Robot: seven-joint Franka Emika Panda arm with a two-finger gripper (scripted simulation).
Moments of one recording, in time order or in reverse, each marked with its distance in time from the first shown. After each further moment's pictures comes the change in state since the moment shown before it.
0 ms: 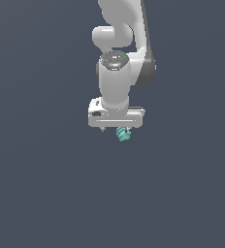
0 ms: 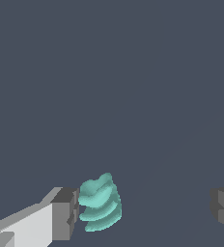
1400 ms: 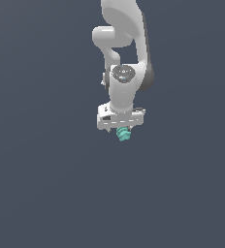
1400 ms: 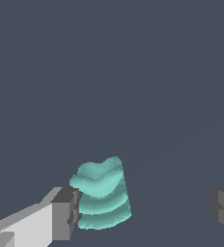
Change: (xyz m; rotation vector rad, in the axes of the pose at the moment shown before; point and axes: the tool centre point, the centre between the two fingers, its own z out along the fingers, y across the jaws) arm -0.042 -0.018 0.055 -0.020 -0.016 -0.184
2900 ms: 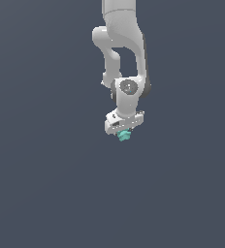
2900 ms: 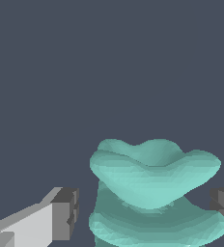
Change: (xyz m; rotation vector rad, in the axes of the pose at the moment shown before) arm -0.042 -0.033 0.081 -0.006 0.007 -0.213
